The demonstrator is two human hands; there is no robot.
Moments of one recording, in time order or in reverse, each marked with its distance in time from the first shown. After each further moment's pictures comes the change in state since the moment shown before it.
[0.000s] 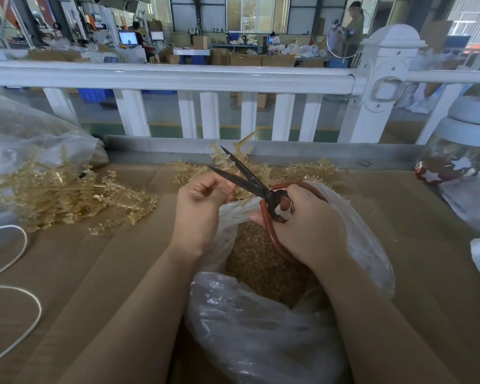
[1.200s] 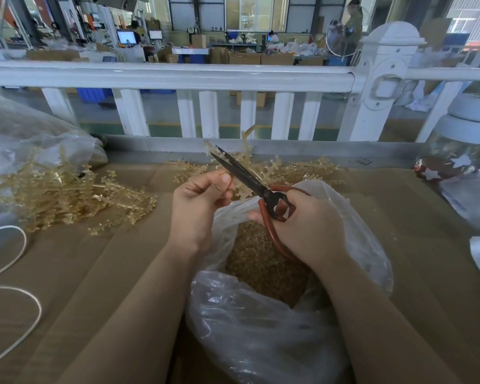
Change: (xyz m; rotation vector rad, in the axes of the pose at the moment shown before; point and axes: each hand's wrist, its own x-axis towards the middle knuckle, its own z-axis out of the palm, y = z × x) left_hand -0.003 0.013 0.001 -0.235 0.067 -0.182; right_hand -0.003 0.001 0.004 0.075 0.042 -0.041
